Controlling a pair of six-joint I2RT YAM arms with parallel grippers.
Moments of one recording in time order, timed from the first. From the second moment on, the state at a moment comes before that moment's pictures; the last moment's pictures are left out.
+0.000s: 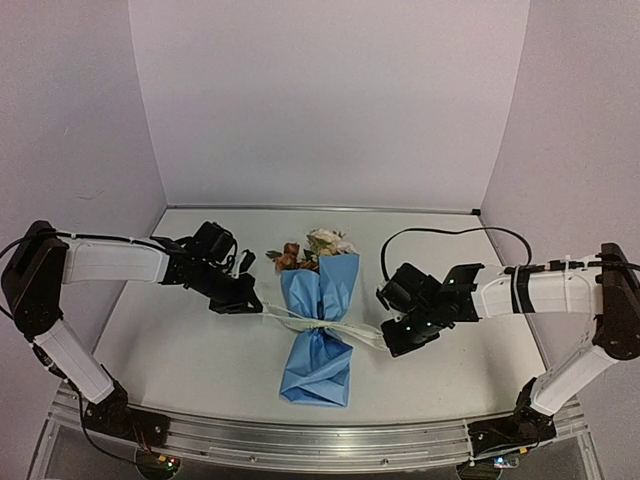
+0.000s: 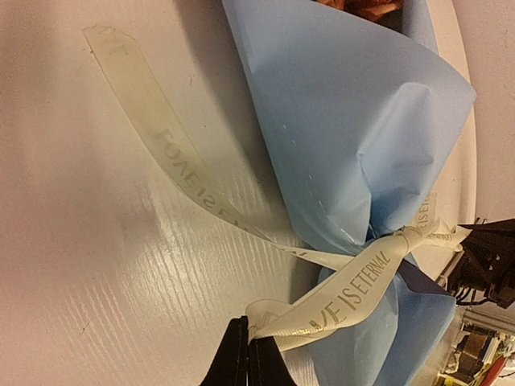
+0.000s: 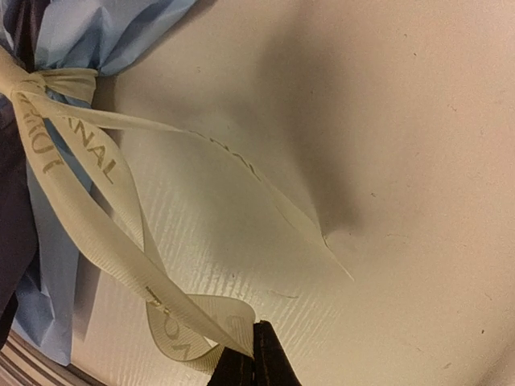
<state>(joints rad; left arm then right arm) -0.64 1.58 0.94 -0.34 0.36 -0.59 0.95 1.53 0.94 -0.63 0.13 0.52</state>
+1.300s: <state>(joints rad) -0.59 1.66 0.95 -0.31 0.49 -0.54 0.95 1.51 0.86 -0.40 0.06 0.27</state>
